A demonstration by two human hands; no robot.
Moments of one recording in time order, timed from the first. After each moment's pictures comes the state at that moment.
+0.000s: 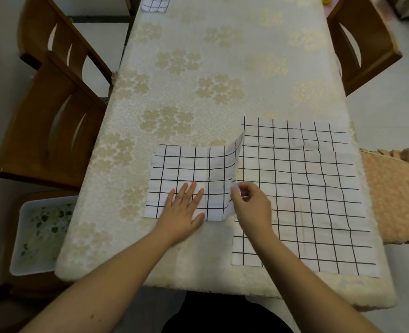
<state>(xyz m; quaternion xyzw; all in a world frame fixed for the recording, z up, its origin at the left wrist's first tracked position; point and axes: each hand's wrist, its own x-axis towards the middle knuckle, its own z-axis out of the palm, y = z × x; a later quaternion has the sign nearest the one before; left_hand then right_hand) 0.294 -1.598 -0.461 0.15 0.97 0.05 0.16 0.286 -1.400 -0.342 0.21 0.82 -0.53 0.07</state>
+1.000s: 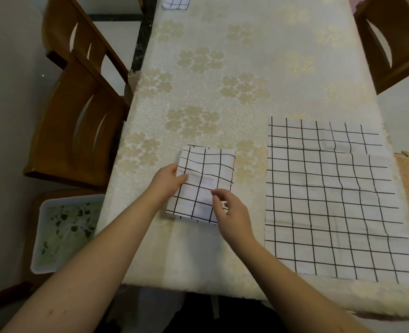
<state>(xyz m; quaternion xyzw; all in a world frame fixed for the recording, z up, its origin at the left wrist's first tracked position) 0.217 -1.683 -0.387 -0.20 0.84 0.47 0.18 0.297 -1.501 -0.383 0.08 0.84 -0.52 0.13</state>
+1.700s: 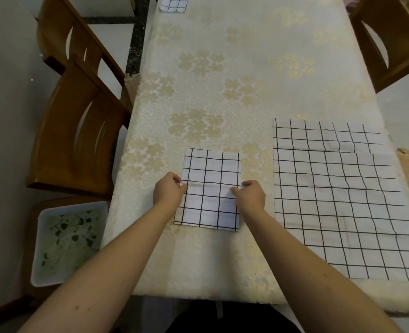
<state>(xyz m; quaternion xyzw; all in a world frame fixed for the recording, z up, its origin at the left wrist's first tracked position) 0.216 -1.704 -0.427 -0.24 0.89 0.36 0.14 0.223 -1.499 -0.419 0.35 0.81 -0.44 0.18</state>
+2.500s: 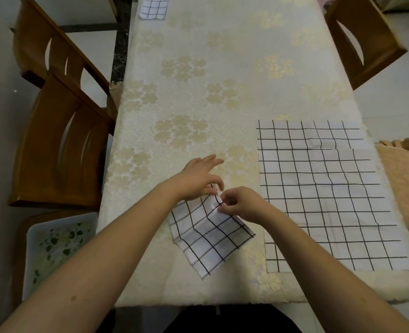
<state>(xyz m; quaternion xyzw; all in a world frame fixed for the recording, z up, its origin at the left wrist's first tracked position) 0.163 -1.641 -0.371 0.36 0.90 0.09 0.24 0.229 -1.456 -0.366 -0.04 0.86 -0.39 0.33</state>
